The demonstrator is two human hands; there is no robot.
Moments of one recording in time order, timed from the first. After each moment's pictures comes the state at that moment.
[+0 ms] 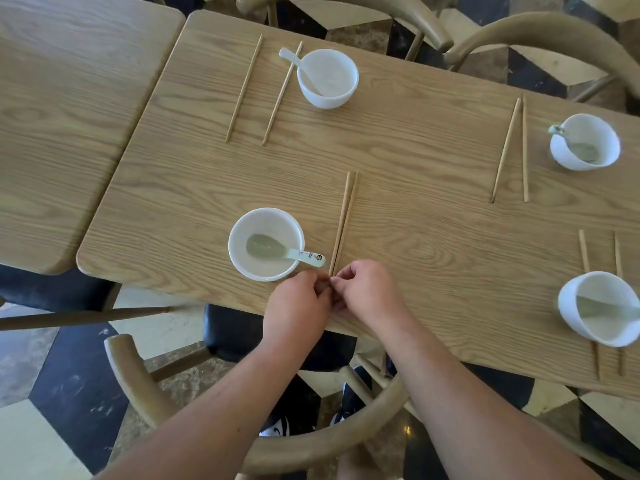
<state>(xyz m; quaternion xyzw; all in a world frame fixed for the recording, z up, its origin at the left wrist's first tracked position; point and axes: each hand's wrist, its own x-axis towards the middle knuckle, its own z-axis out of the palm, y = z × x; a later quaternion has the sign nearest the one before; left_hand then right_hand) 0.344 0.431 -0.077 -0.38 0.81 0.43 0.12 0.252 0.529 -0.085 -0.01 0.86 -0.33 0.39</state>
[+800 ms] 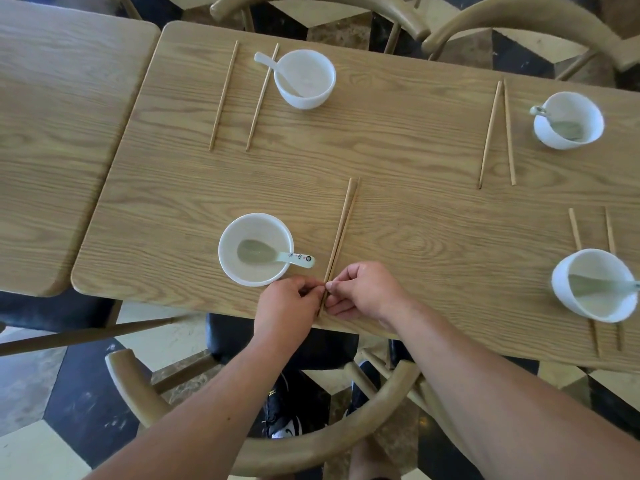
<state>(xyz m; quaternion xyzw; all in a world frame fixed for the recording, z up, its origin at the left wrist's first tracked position) 0.348 0.422 -0.092 -0.38 0.77 0.49 0.11 0.239 0.548 -0.079 0.08 0.72 -0.45 0.53</state>
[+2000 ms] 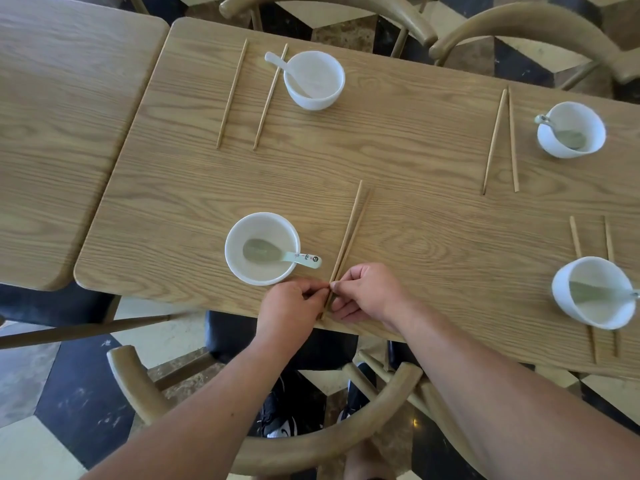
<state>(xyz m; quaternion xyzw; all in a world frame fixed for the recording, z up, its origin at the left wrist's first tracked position) 0.353 0.419 -0.095 -0.37 0.75 0.53 0.11 0.238 0.547 -0.078 0.06 0.73 -0.42 0.53</state>
